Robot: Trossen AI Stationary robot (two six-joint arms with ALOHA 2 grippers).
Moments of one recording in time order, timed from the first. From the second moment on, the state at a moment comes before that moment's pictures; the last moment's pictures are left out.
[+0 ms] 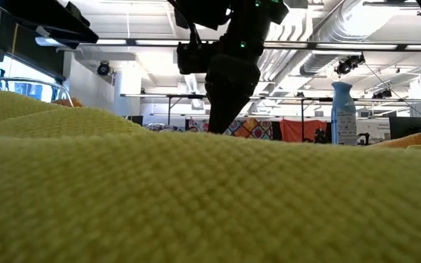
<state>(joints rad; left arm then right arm) -0.46 0.74 0.54 -0.31 -0.40 -0.14 0.10 2.06 1.60 -0.76 0.09 0.05</state>
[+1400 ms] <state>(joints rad) -0.32 0.70 0.58 -0.61 -0.26 -0.20 -0.21 1.96 2.08 -0.36 0.21 -0.16</state>
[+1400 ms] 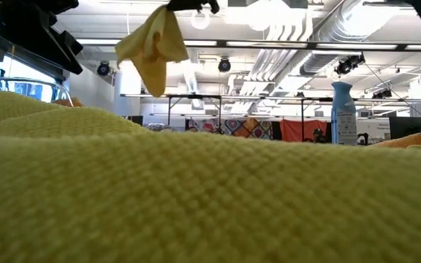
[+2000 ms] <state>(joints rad) -0.32 0.70 0.58 -0.60 -0.28 -0.20 -0.30 2.14 2.08 -0.03 -0.02 -0.13</state>
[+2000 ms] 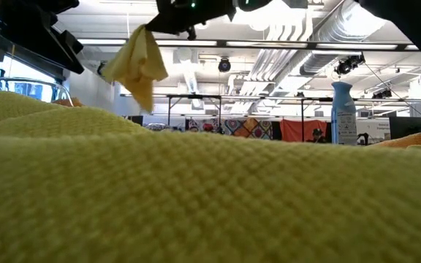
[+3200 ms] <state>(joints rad) -0.31 0.70 0.58 -0.60 -0.30 -0.24 -0.34 2.37 2.07 -0.31 0.00 0.07</state>
